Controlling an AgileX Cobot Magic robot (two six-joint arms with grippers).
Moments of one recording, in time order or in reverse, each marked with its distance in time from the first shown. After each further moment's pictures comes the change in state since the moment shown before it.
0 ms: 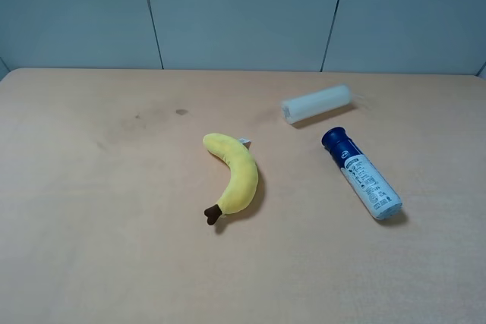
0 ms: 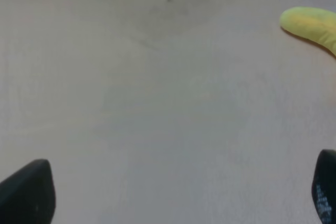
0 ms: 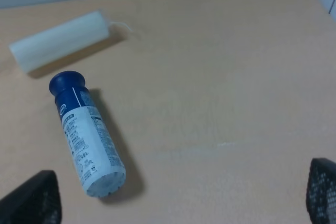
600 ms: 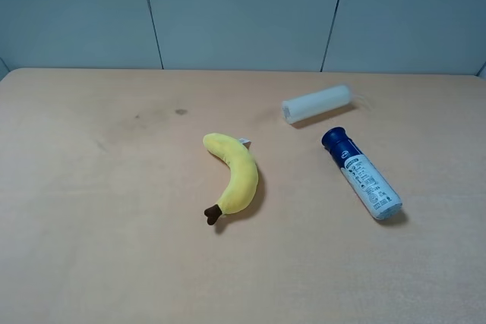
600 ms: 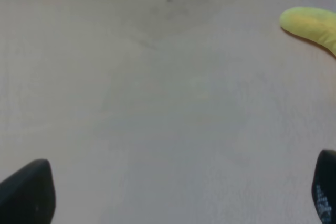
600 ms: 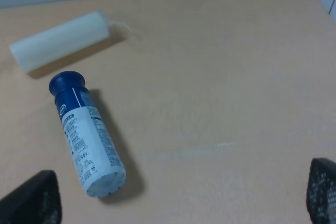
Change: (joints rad) left arm 0.000 0.000 0.000 0.000 0.000 0.000; right arm 0.000 0.000 0.000 0.000 0.000 0.000
